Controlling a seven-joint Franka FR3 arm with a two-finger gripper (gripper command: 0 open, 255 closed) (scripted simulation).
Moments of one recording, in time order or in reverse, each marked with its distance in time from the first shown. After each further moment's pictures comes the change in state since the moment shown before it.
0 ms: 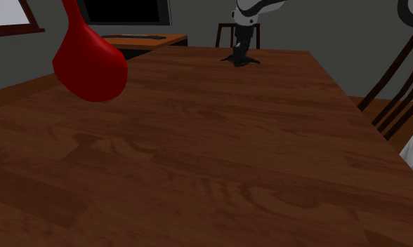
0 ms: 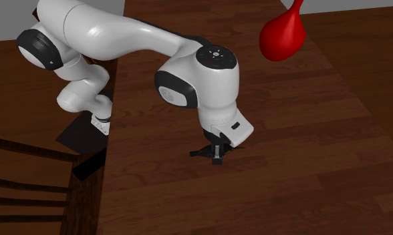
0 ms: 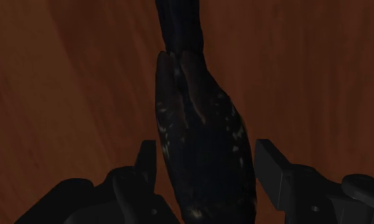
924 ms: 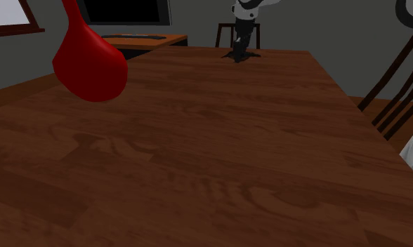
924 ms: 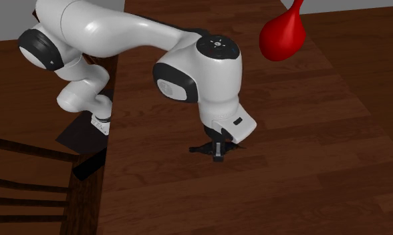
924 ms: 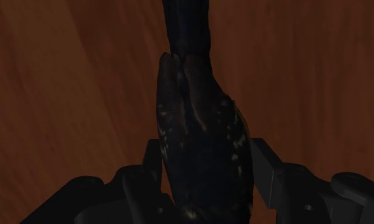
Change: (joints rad) arm 0.000 0.007 0.000 0.061 0.002 -0.052 -0.004
